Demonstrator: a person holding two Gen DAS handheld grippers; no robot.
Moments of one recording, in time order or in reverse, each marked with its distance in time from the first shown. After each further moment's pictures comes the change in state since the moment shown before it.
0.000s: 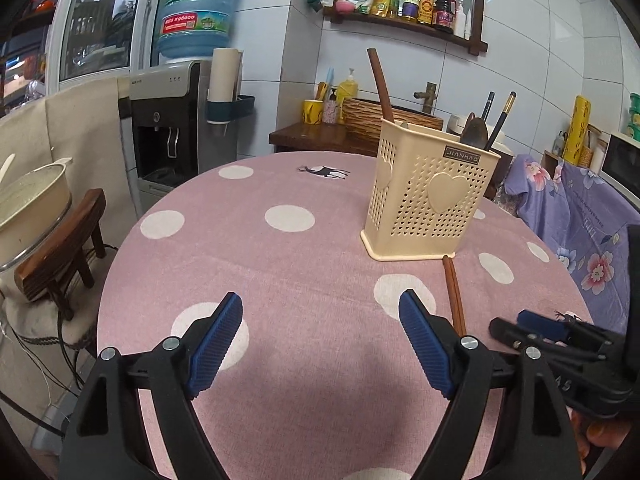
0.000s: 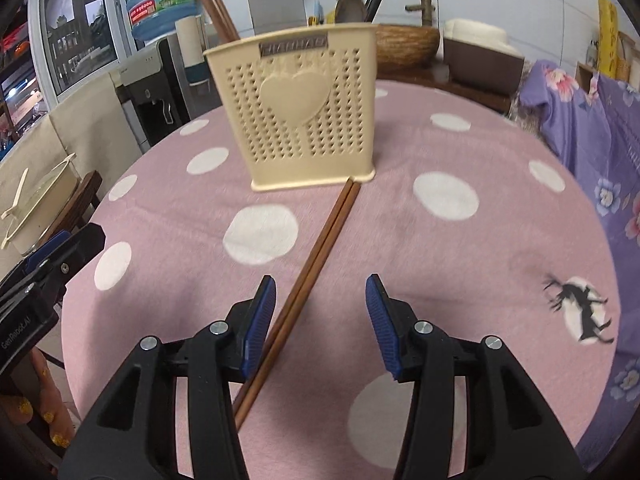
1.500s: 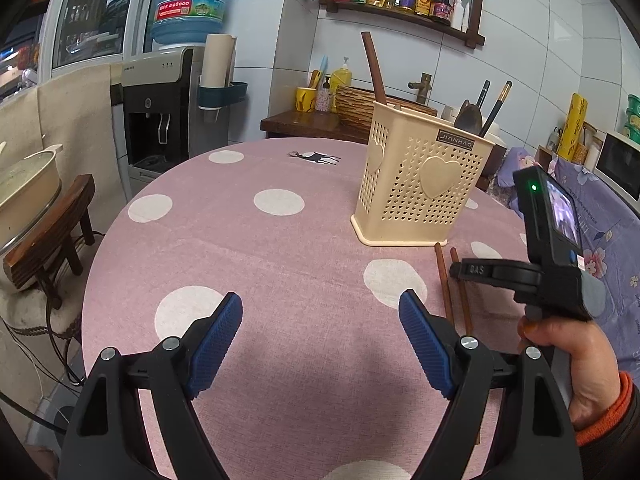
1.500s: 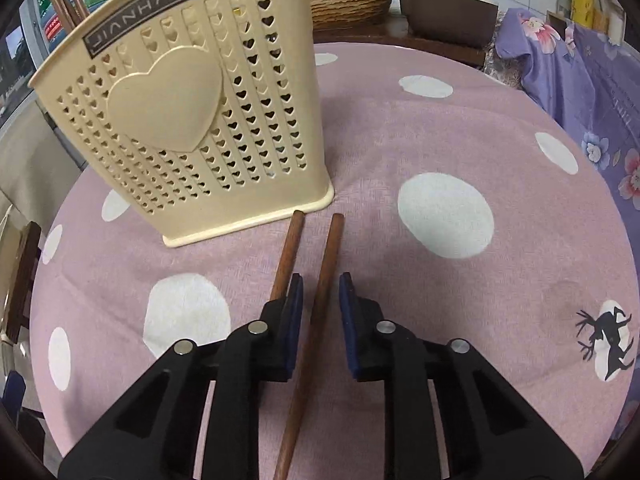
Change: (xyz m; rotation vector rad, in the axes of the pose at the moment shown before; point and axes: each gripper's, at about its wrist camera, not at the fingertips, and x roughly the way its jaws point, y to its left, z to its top) left arm 0.007 -0.001 -0.007 -0.010 0.039 -0.038; right arm 0.090 -0.023 0.056 0.166 0.112 -0.145
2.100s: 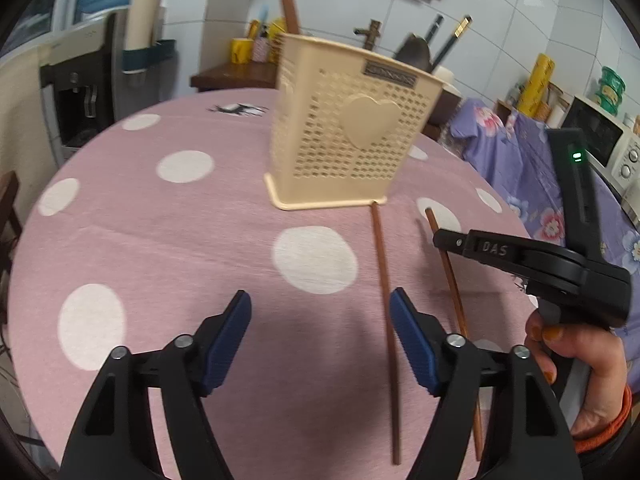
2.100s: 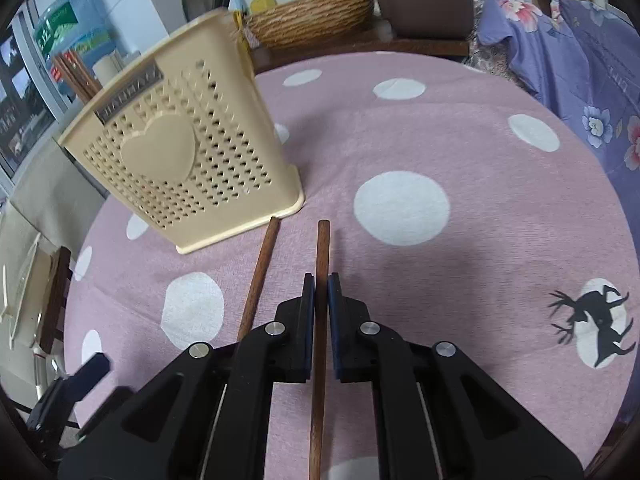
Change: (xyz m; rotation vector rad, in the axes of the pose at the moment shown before) left arm 0.050 -0.049 0.009 0.073 0.210 -0.204; right arm -0.038 -0.051 -0.009 0.100 -0.042 0.123
